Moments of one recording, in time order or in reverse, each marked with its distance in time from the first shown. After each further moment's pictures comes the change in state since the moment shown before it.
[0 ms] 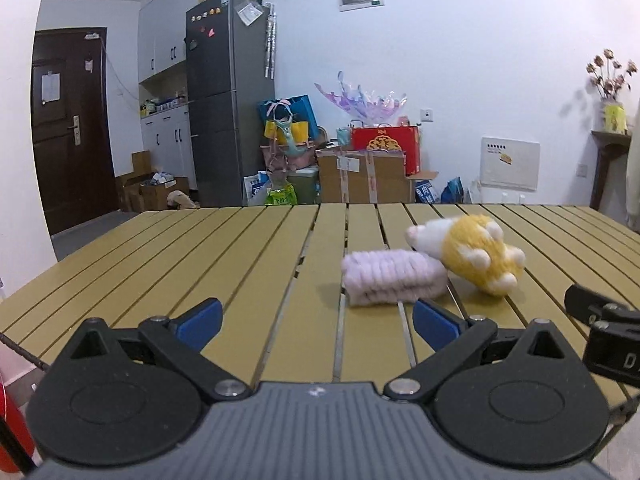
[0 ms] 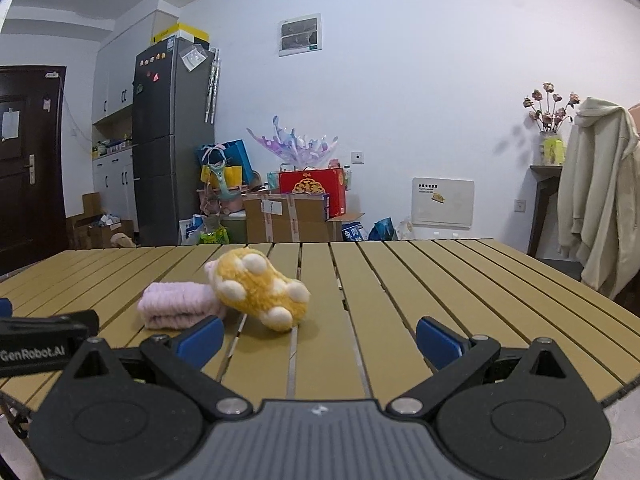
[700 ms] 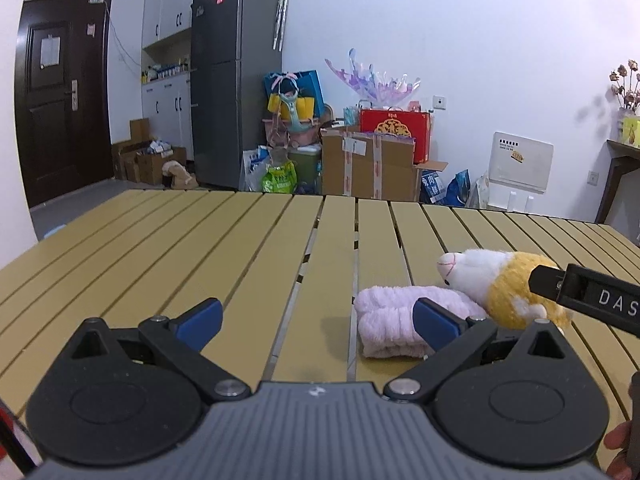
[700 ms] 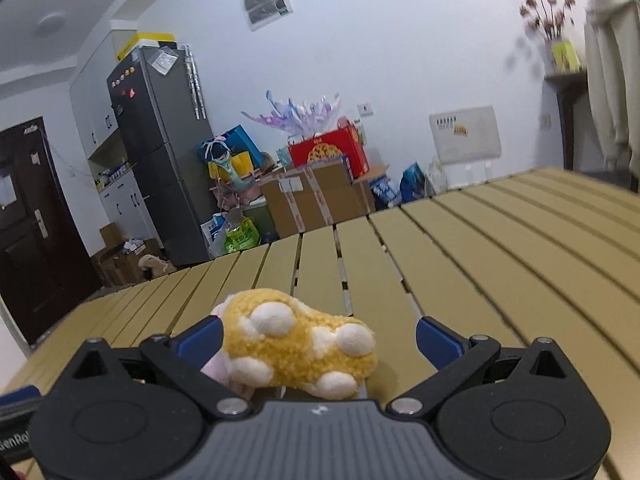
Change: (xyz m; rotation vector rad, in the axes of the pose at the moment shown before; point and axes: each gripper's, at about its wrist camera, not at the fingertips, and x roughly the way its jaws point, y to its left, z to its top) left arm 0.076 0.015 0.034 -0.070 0.086 -0.020; right arm 0.130 0.002 0.029 0.274 0.126 0.123
